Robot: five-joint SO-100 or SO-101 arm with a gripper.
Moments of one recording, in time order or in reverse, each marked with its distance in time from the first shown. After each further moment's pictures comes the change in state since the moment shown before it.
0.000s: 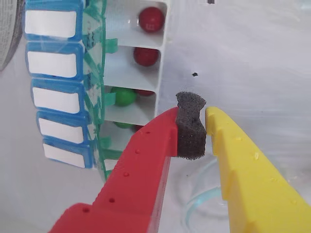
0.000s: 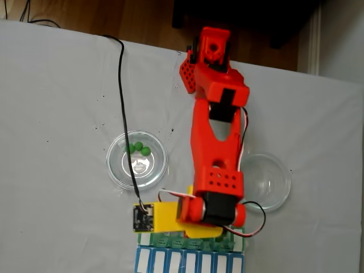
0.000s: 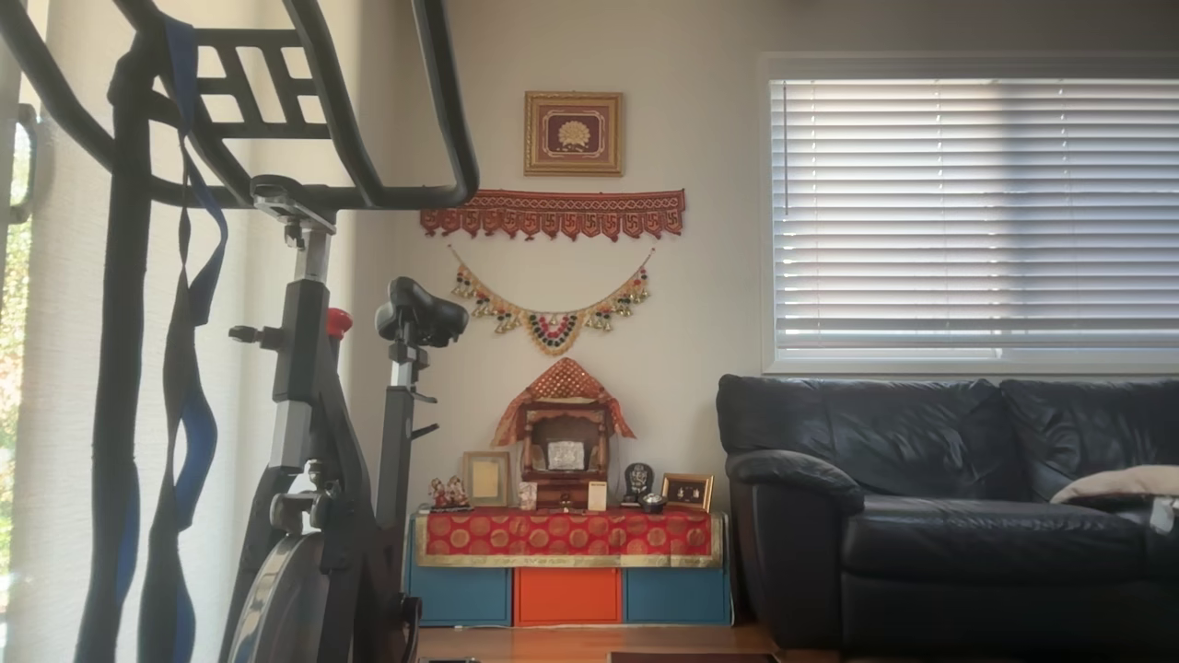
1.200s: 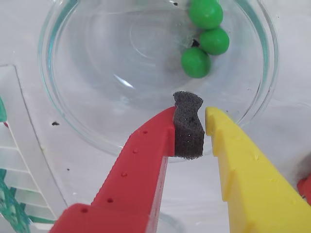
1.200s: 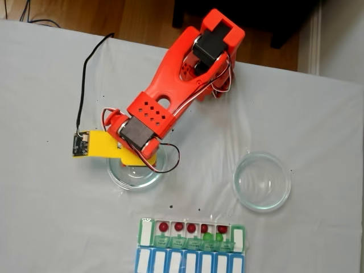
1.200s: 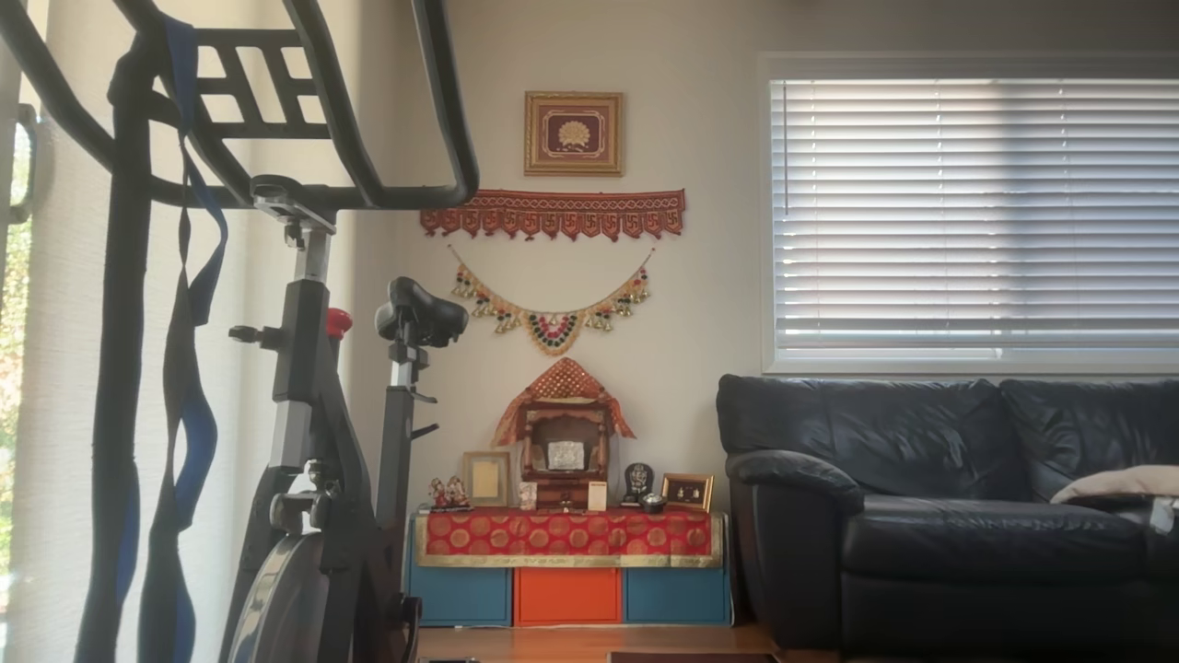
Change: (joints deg) arm 27.5 28.9 54.0 -18.4 -26.4
